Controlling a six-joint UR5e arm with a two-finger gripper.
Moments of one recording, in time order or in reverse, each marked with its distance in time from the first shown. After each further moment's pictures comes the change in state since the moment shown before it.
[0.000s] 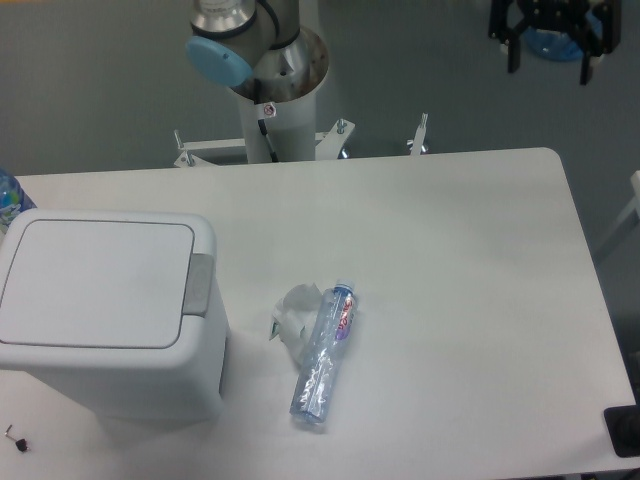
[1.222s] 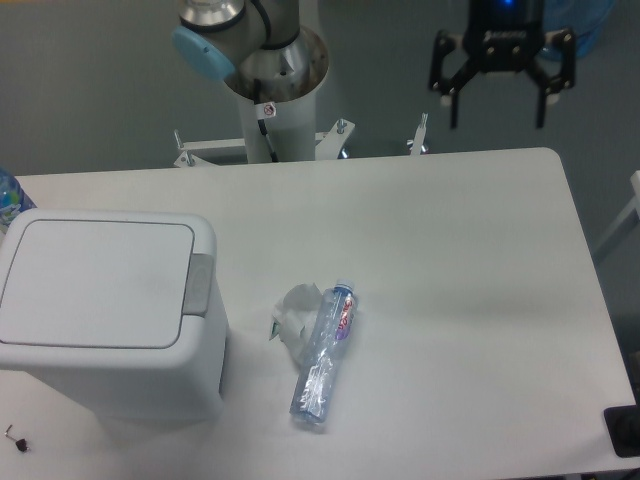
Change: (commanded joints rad) arm -0.354 -0.084 0.061 0.147 -0.118 -1.023
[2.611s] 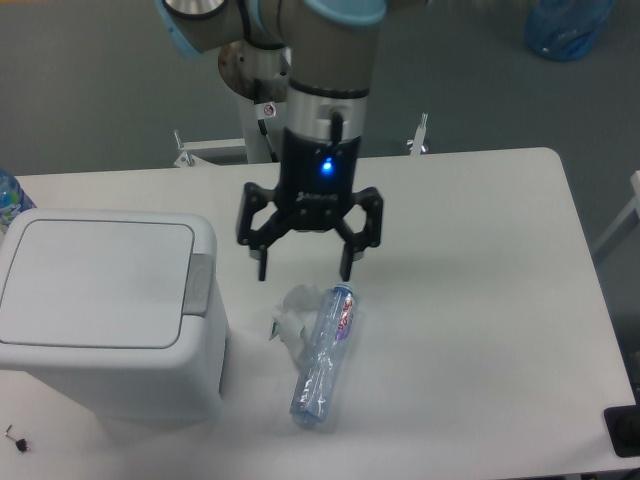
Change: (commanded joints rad) arm -0.342 -0.157 0.008 0.170 0.002 -0.493
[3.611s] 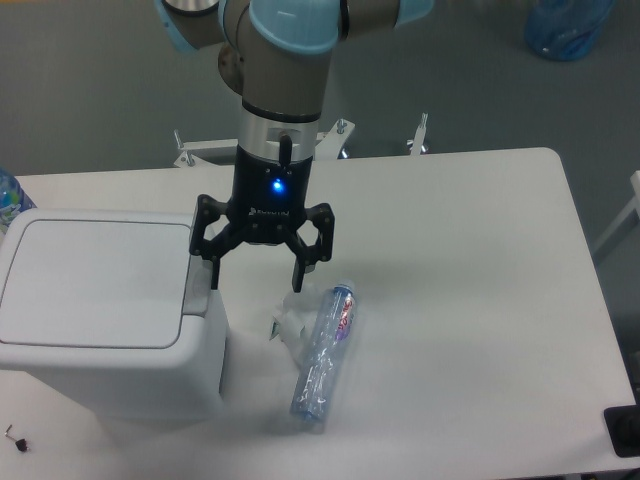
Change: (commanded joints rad) arm -0.037 0.000 -0.023 0.000 0.000 -0.026
